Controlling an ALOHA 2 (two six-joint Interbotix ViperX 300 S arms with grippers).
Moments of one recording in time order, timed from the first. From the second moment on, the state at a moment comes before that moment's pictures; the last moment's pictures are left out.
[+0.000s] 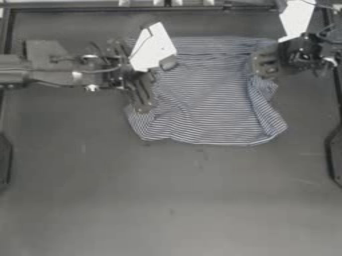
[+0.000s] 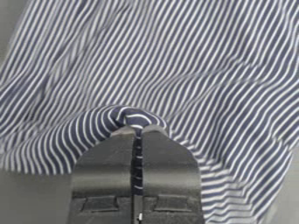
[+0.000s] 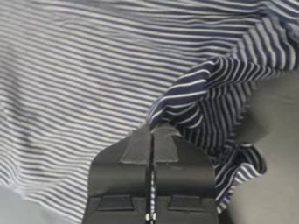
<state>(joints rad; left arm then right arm) 0.29 0.10 0.36 0.43 0.54 -0.47 -0.54 -0.26 0.75 -0.13 0.59 0.91</state>
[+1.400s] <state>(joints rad) 0.32 0.30 0.23 0.30 0.40 -0.37 -0.52 -0.08 0.74 -0.02 0.25 0.67</state>
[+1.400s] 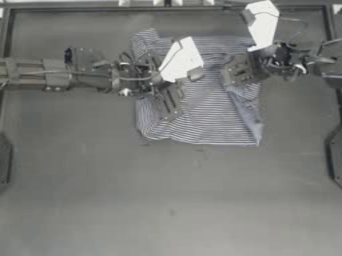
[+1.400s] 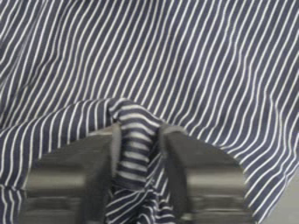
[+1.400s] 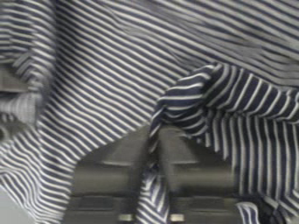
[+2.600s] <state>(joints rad) 0.33 0.14 0.23 0.30 0.53 -0.11 -0.47 -0.26 0.72 -0.18 0.36 0.57</state>
